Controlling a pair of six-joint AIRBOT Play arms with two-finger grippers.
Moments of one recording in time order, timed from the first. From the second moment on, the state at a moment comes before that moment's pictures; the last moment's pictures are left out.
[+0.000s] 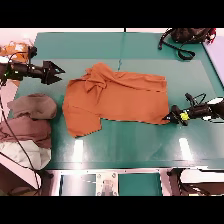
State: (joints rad) left arm 0.29 -1.90 1.70 0.52 -1.44 -1.18; right arm -0.49 -1.53 0.86 -0.97 1.20 1.27
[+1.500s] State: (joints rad) left arm -0.08 -1.58 1.01 0.91 -1.13 -1.71; right arm -0.63 -1.53 1.08 -0.94 1.12 1.20
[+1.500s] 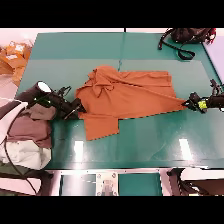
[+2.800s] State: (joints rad) left arm -0.10 -1.12 2.08 0.93 -1.29 -1.50; right arm -0.69 -0.90 1.60 -0.24 1.16 1.31
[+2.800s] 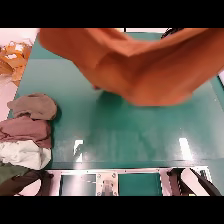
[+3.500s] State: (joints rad) left arm -0.10 -1.08 1.82 1.00 -1.15 -1.41; right arm -0.63 -0.90 1.46 -0.54 1.07 1.34
